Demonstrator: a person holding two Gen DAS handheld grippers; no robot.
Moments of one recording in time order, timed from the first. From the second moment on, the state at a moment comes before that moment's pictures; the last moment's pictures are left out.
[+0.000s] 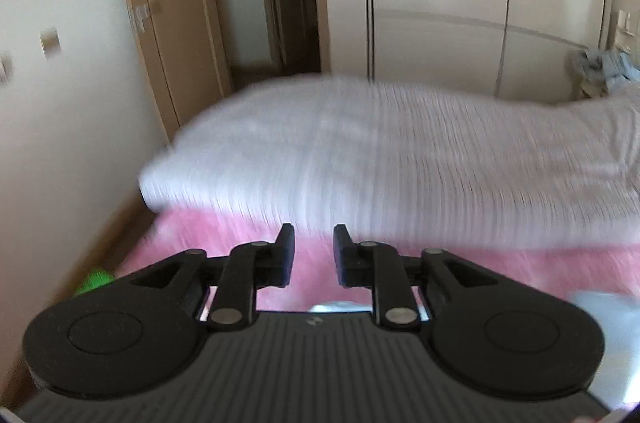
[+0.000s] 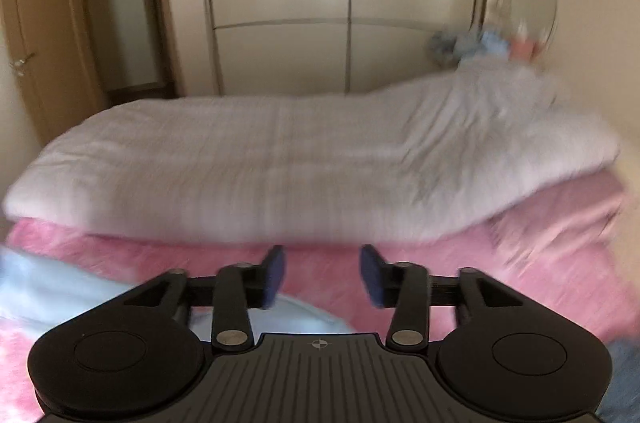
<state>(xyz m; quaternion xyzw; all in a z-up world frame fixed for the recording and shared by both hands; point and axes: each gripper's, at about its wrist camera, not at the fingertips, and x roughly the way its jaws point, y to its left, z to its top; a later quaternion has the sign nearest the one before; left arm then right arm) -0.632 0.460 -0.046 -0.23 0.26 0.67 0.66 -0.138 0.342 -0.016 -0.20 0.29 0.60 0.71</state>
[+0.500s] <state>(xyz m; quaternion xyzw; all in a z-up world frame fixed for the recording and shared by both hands) -0.657 0.276 -0.274 -0.50 0.34 0.54 0.59 -0.131 0.193 -0.240 -0.23 0.59 0.46 0.62</state>
